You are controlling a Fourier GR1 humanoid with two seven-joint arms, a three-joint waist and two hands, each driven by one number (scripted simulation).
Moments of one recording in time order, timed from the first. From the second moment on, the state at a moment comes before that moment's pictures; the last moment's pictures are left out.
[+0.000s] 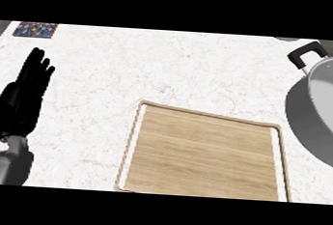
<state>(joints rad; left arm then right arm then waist) -0.18 0.25 0.08 -1.64 0.12 0.18 0.21 0.43 -0.44 -0.50 -2.30 0.05 0.32 -0.13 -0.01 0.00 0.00</state>
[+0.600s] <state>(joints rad) -0.23 0.25 0.08 -1.60 0.12 0.15 0.22 0.08 -0.59 -0.54 -1.87 0.12 0.29 -0.13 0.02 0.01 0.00</state>
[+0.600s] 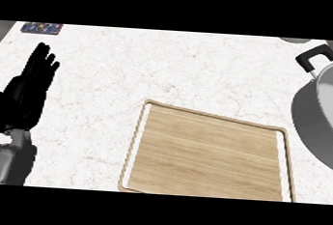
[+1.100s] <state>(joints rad) -0.24 0.24 0.09 -1.61 0.12 0.14 0.23 -0.15 -0.61 -0.39 -1.42 0.53 -0.01 -0.34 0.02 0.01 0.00</state>
